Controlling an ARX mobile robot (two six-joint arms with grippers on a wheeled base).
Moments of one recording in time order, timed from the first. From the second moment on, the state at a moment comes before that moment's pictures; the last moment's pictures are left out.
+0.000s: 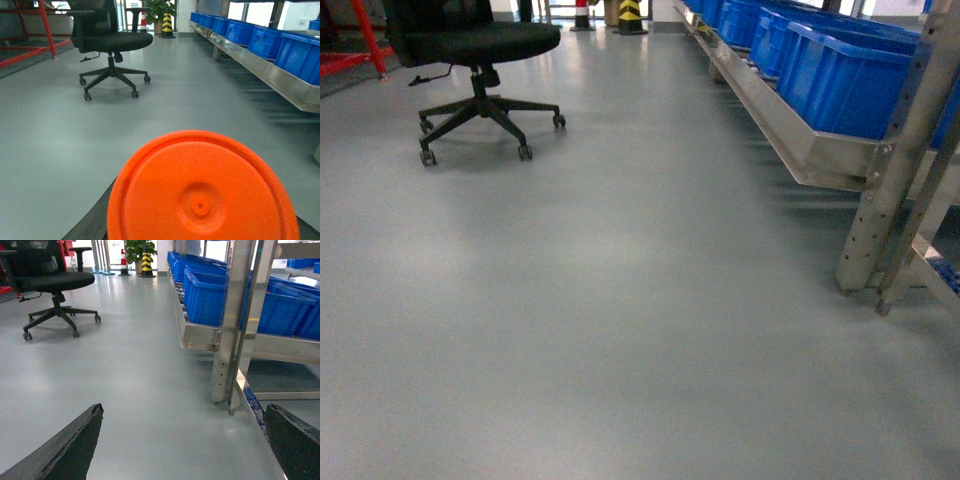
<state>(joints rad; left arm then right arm) 0.00 0.01 0.01 -0.01 0.00 0.00 0.00 0.00 0.01 -0.01 0.00 0.00</state>
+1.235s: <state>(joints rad) 0.00 0.01 0.01 -0.01 0.00 0.00 0.00 0.00 0.01 -0.01 0.00 0.00</state>
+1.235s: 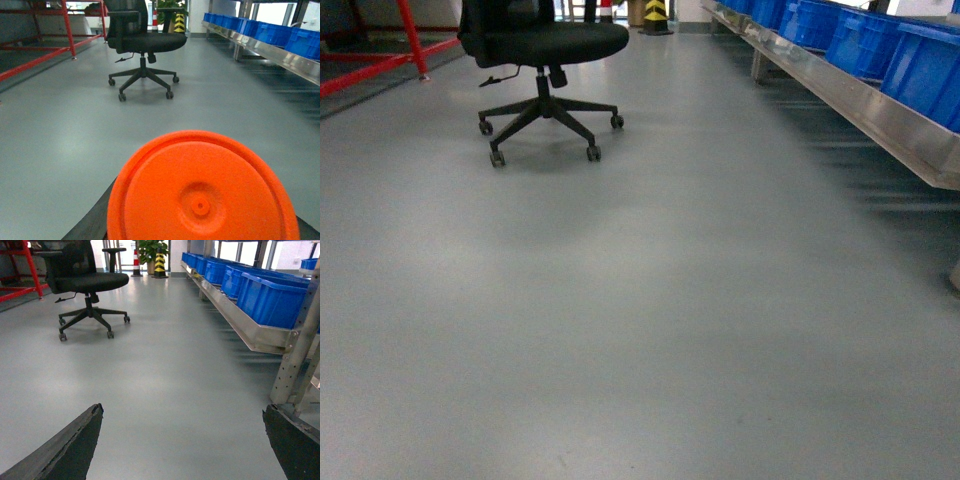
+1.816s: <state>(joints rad) 0.00 0.01 0.01 -0.01 0.00 0.00 0.00 0.00 0.01 0.00 0.00 0.00</state>
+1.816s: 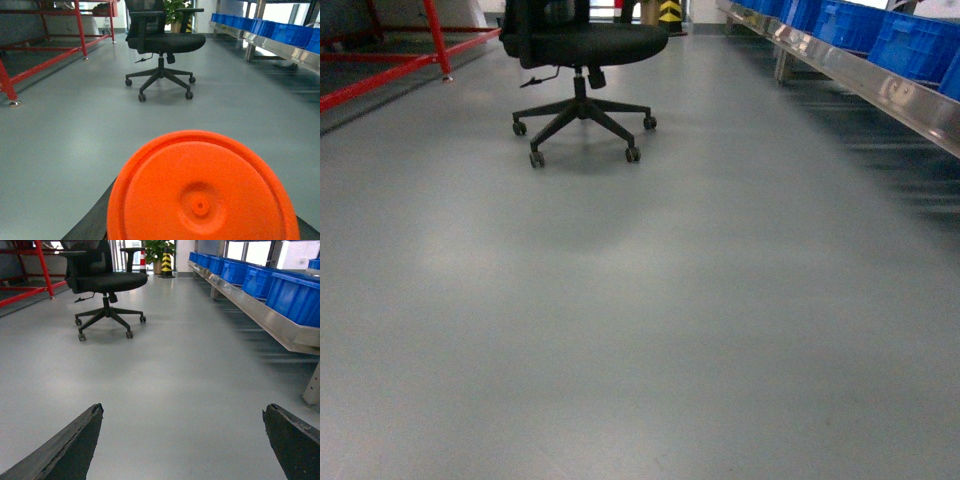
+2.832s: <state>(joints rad) 0.00 0.01 0.01 -0.01 0.00 0.00 0.00 0.00 0.01 0.00 0.00 0.00</state>
